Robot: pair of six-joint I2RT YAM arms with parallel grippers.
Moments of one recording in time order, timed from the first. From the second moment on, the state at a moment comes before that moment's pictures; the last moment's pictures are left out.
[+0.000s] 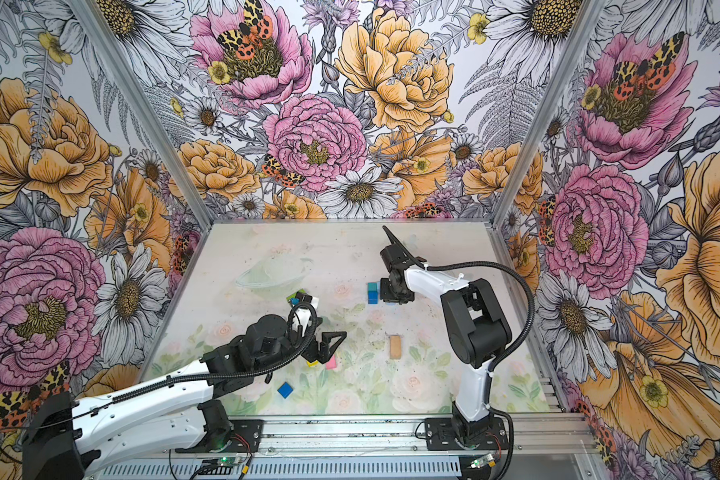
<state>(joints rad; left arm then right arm) -0.96 0.96 0.54 0.01 -0.04 -0.47 0.40 1.88 1.28 -0.65 -0.03 0.42</state>
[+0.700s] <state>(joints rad) -0.96 0.96 0.54 0.01 -0.02 -0.47 0.41 1.86 1.29 -0.65 -0.05 0.41</state>
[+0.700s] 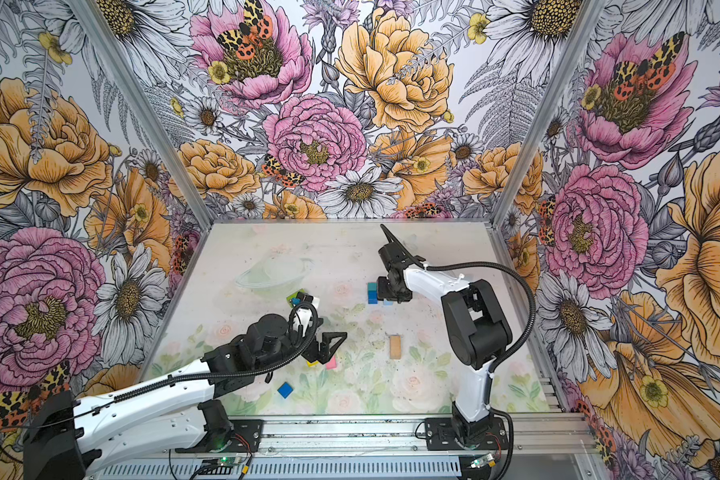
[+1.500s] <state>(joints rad) -0.96 0.79 0.53 -0.03 -0.02 -0.48 0.47 1.85 1.28 -0.69 -0.03 0.52</state>
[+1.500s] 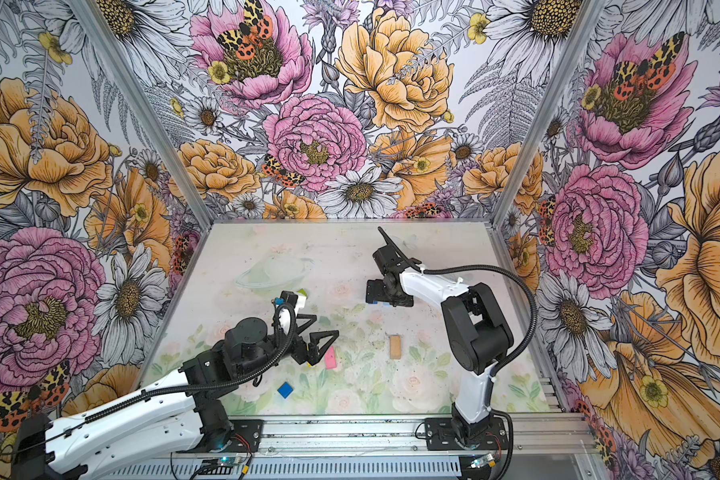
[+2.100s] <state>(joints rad) -0.95 0.72 0.49 -0.07 -0.02 -0.47 0.49 1.95 1.38 -0.70 -0.03 0.55</state>
